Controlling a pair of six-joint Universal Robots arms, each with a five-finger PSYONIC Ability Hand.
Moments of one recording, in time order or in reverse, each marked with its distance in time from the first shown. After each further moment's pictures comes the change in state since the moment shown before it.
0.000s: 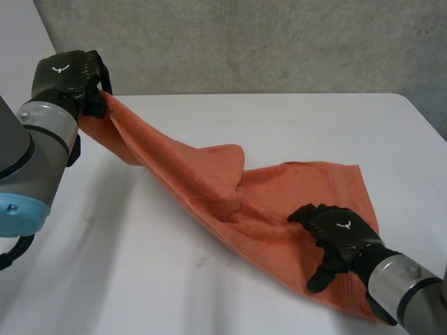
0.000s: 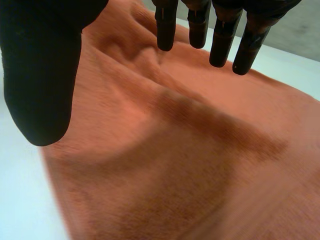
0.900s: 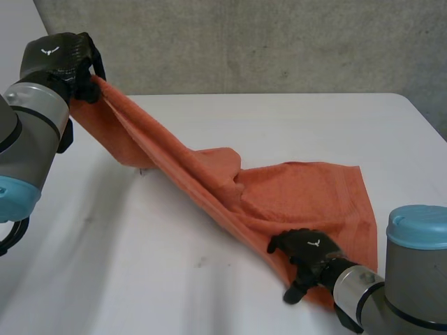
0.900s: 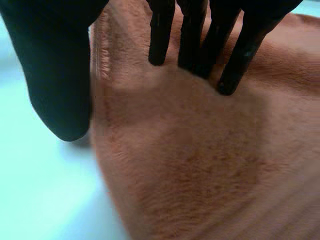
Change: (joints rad) left arm 0.007 0.002 0.089 -0.068 -0.006 -0.005; right arm 0.116 0.273 -0.083 -0.091 0.060 0.075; left_hand 0.000 0.000 0.000 0.000 0.004; right_hand 0.210 0.271 0.261 0.260 0.226
